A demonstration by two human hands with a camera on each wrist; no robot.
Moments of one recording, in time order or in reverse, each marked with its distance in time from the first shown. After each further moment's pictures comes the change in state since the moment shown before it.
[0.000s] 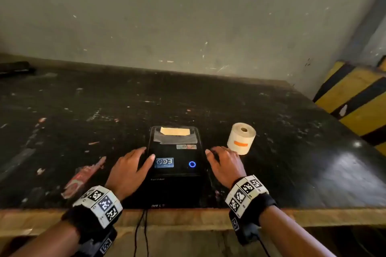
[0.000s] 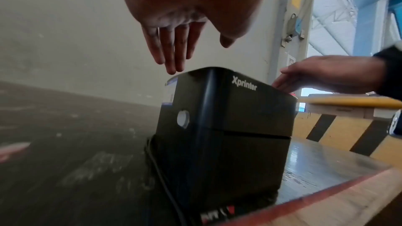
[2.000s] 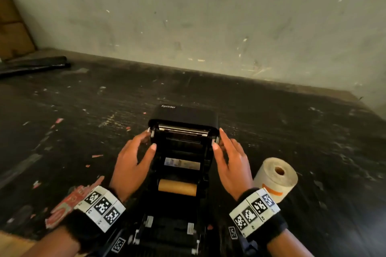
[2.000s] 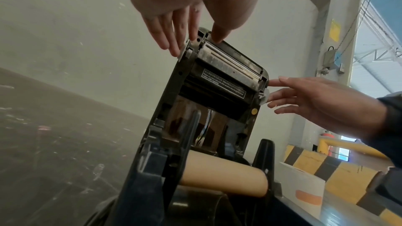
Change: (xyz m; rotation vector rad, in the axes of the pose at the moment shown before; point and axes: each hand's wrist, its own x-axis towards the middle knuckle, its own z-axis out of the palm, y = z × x) left_hand 0.128 0.017 0.012 -0.298 0.404 -0.001; right_hand 0.153 0.018 0.017 0.388 0.075 -0.272
